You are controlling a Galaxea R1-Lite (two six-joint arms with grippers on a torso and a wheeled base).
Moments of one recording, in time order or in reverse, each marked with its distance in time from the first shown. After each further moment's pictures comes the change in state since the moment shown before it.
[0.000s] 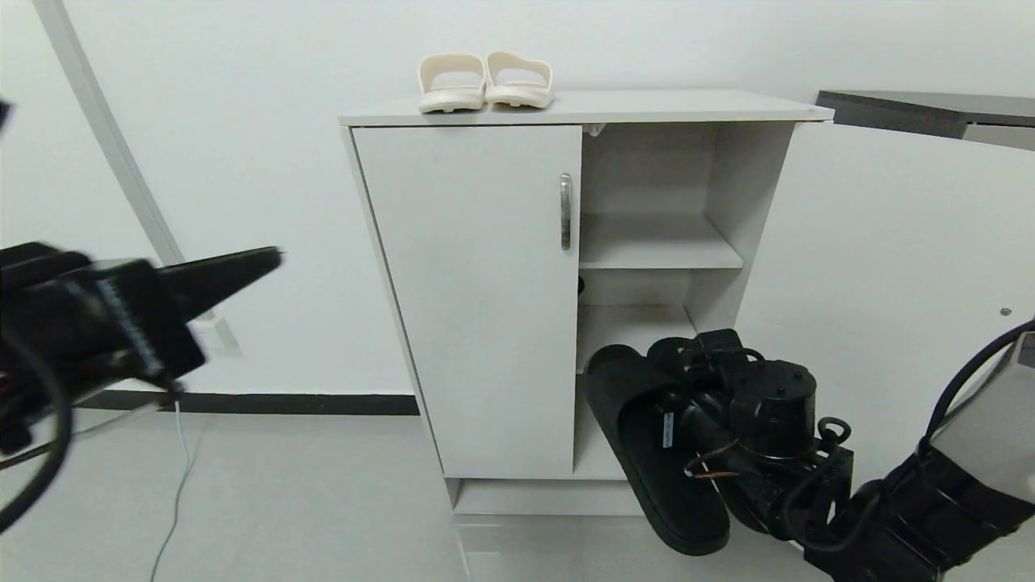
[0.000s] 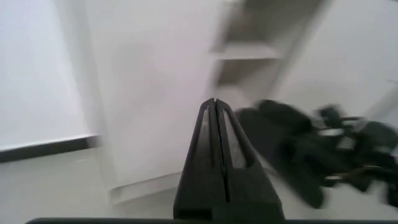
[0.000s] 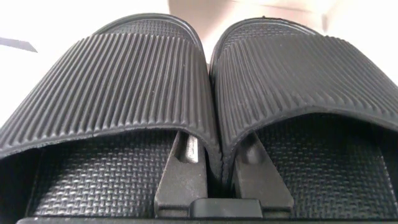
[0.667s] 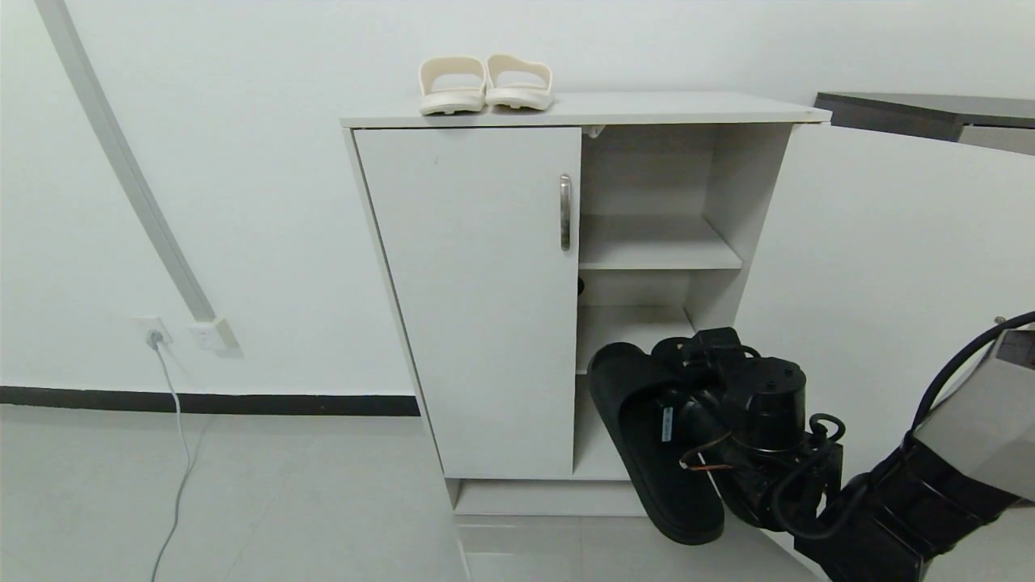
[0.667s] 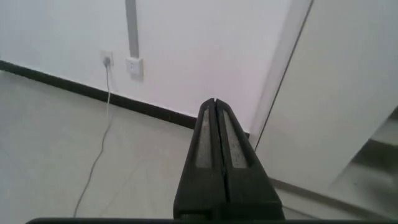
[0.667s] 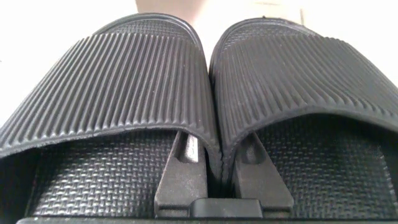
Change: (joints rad) left arm 0.507 -0.838 0.600 0.241 0.189 0.085; right arm -0.014 0.022 -0.024 0.008 -0.018 0.013
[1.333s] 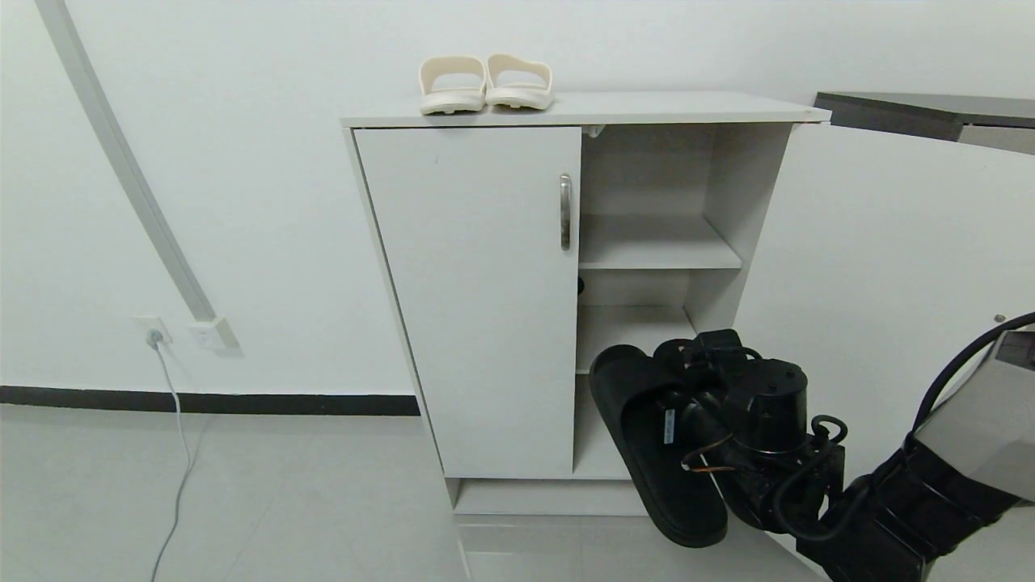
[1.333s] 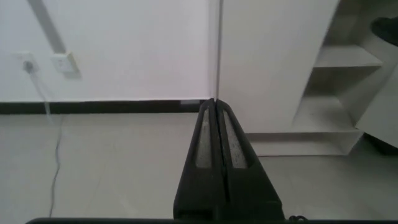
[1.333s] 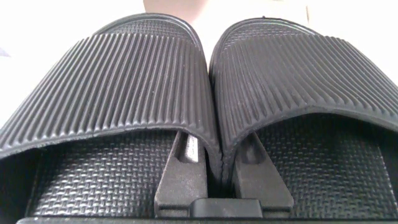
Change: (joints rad) left arm -0.029 -0.117 0.151 0.030 -0.321 0.104; right arm 0.007 0.001 0.008 -0.002 0.000 -0.005
